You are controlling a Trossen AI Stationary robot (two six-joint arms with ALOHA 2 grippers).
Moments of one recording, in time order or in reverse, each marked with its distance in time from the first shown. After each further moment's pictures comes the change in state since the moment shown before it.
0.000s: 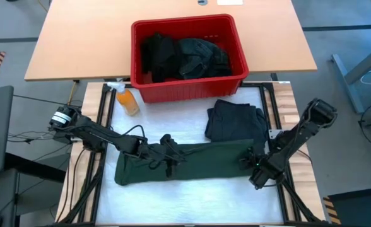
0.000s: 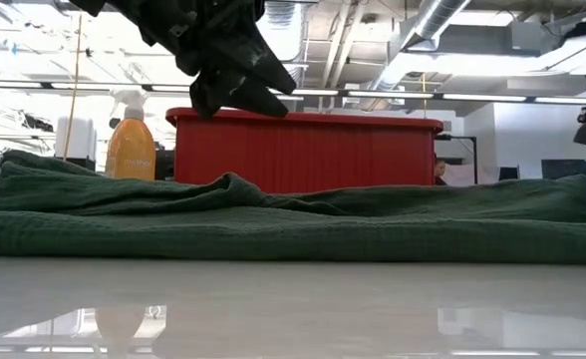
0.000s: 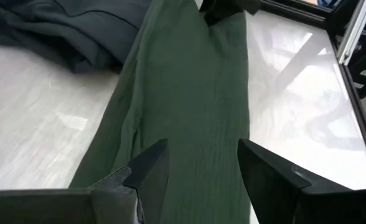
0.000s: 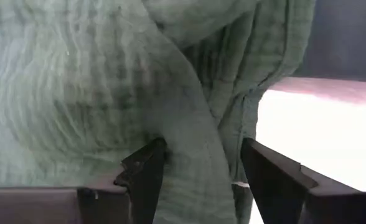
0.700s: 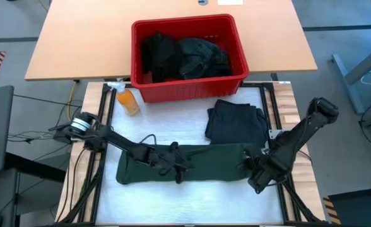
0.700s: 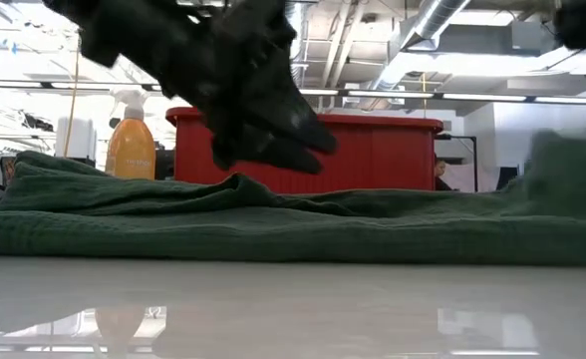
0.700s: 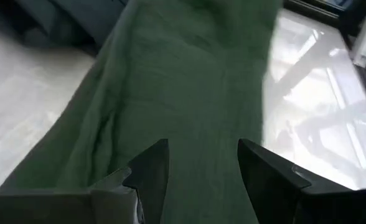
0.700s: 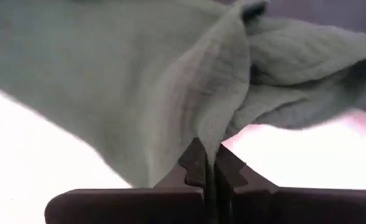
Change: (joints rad) left arm -0.016 0.264 0.014 0.285 -0.032 -0.055; right arm -0.033 -0.143 0.391 -0.330 0.057 -0.340
